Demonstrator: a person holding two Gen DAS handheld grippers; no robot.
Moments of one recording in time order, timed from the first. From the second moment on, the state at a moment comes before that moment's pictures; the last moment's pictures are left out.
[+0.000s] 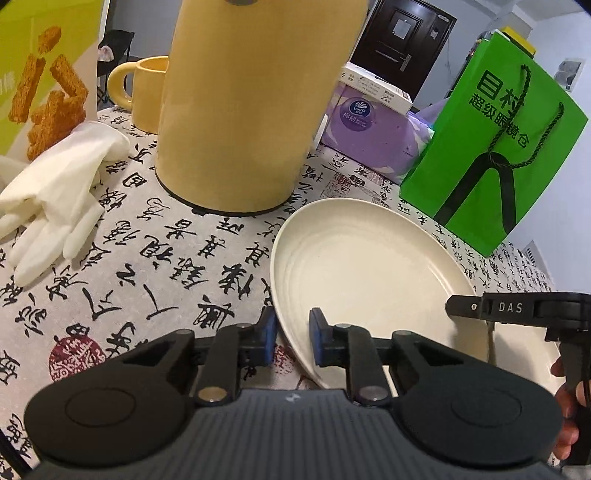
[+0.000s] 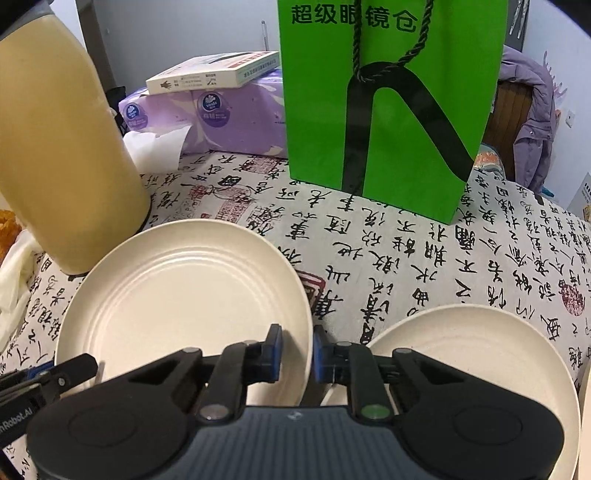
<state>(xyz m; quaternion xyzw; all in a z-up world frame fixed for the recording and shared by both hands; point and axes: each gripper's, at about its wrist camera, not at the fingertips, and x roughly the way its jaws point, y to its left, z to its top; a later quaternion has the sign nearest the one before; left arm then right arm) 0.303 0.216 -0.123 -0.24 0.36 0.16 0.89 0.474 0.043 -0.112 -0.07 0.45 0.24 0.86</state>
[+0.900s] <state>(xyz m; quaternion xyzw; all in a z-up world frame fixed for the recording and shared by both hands) 0.293 0.213 -0.112 -0.22 0.33 0.17 0.90 0.456 0.043 -0.096 -0.07 0.41 0.25 0.88</state>
